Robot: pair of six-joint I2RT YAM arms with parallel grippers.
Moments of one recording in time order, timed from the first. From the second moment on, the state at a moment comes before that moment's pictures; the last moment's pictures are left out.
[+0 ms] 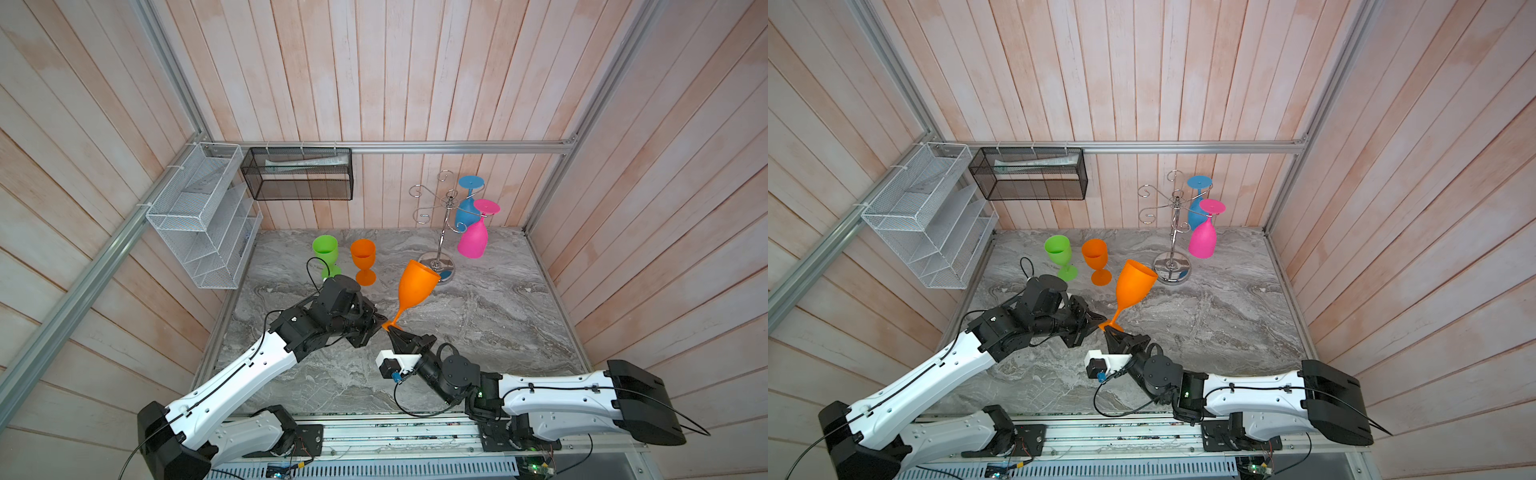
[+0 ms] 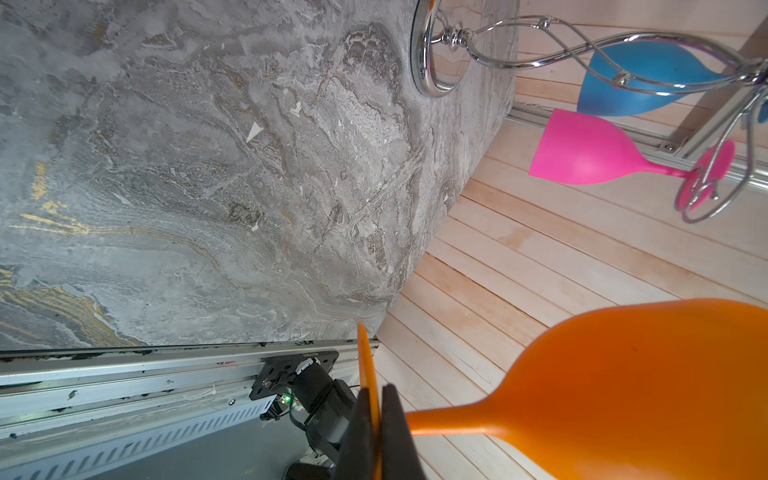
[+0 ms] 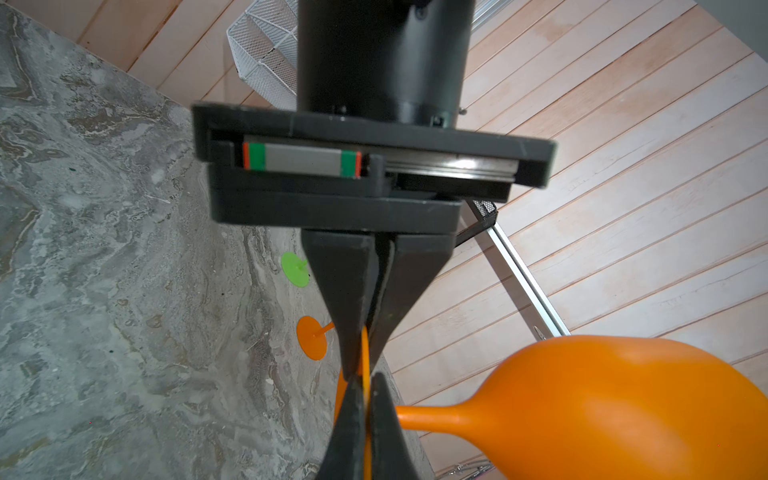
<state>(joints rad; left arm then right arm) -0.75 1.13 1.07 -0.64 0.25 -1.62 1.38 1.18 0.53 0.66 0.60 -0.92</state>
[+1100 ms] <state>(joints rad) -0.50 0.74 0.58 -0.34 0.29 -1.33 1.31 0.89 0.86 -0.01 0.41 -0.20</state>
